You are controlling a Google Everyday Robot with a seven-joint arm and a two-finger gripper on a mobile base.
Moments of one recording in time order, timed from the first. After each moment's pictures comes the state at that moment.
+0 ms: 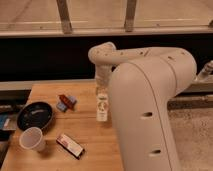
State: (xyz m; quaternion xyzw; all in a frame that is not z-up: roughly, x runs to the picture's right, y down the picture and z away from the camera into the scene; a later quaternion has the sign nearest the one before) arm -0.004 0.017 0.827 -0.26 0.25 0.64 0.68
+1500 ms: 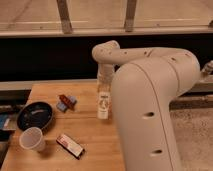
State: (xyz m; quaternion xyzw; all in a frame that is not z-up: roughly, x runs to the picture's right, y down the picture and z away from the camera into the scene) arm 0.008 0.006 0.833 -0.25 0.24 0.65 0.67
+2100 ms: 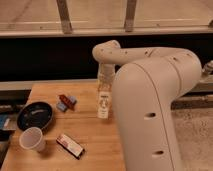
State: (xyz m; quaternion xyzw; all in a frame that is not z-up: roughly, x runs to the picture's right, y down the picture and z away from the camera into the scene) arm 0.009 0.003 0.830 -0.25 0.23 0.66 0.67
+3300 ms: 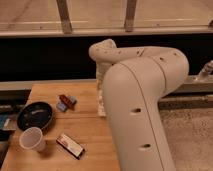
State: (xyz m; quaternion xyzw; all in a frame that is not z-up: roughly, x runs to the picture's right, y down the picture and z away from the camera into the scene) arm 0.006 -0.005 0.851 -0.23 0.26 0.66 0.67
